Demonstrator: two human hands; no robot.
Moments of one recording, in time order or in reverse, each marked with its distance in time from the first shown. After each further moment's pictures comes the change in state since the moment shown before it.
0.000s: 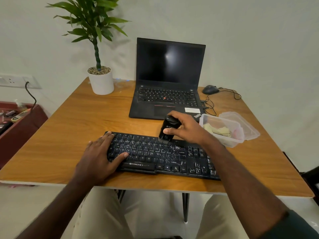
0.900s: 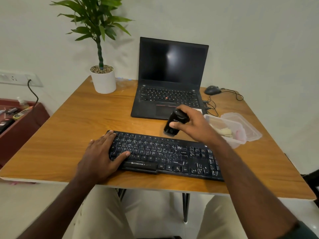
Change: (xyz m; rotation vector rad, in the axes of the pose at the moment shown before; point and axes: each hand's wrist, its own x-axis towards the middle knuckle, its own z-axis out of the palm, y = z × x) left_hand 0.000 0.003 -0.002 -0.004 0.017 -0.010; right_hand -0.006 -0.010 -0.013 -0.035 0.149 0.005
